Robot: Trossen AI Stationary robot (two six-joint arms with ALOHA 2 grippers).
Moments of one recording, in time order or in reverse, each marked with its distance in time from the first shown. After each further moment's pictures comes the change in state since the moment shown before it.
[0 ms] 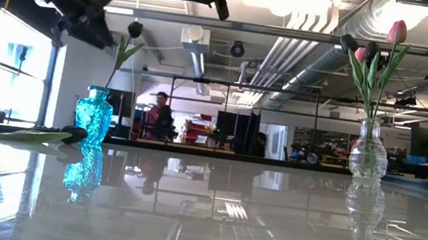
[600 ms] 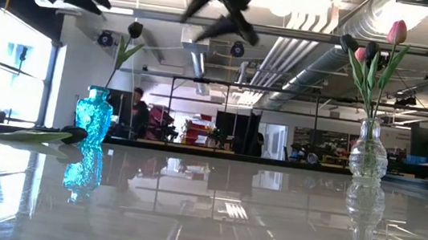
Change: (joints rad) left arm -0.002 -0.108 0.158 -0.108 0.000 0.001; right arm 0.014 0.000 0.000 -0.373 0.086 0.359
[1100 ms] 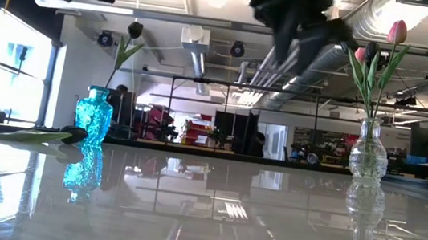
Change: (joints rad) left arm -0.050 -0.021 0.002 -0.004 0.286 0.005; right arm 0.174 0.000 0.000 -0.717 -0.112 0.270
